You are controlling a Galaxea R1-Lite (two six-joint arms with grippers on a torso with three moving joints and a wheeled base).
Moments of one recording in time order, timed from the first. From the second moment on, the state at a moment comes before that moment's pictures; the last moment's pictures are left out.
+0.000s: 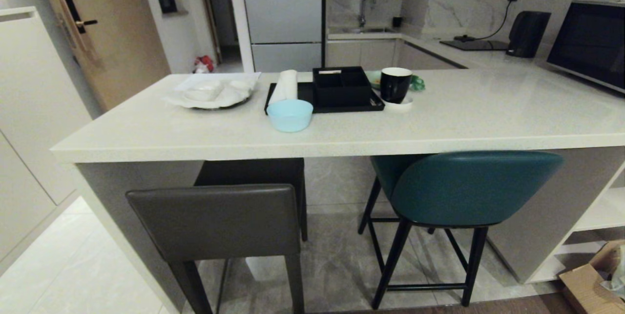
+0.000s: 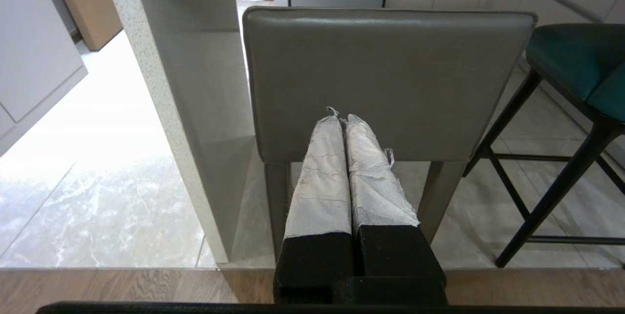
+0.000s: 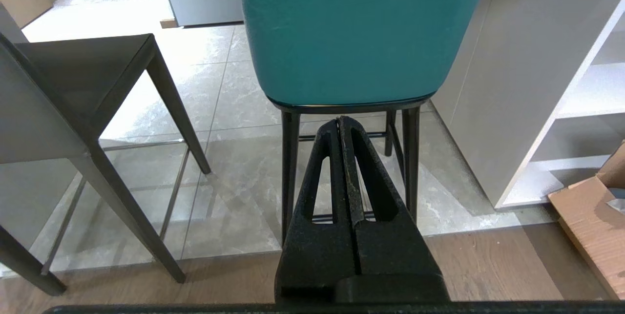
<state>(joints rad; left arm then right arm) 0.00 0.00 0.00 -0.04 0.00 -0.01 0.00 0.00 0.00 0.00 0.00 0.02</state>
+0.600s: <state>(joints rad) 0.00 0.00 0.00 -0.04 0.00 -0.01 0.00 0.00 0.00 0.00 -0.01 0.02</state>
